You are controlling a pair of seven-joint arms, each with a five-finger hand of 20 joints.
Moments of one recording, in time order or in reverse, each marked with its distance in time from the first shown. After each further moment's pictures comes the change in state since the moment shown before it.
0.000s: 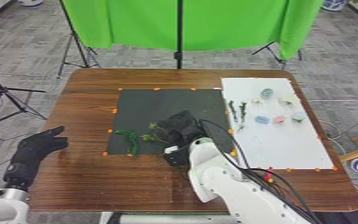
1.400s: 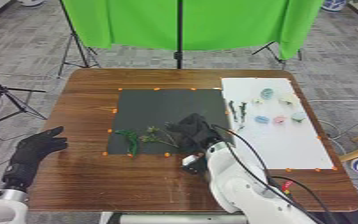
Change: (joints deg) left arm 0.3 -0.4 -0.5 -0.1 0.0 -0.5 0.1; right arm -8.7 5.8 8.3 -9.2 -12.8 -16.7 -0.9
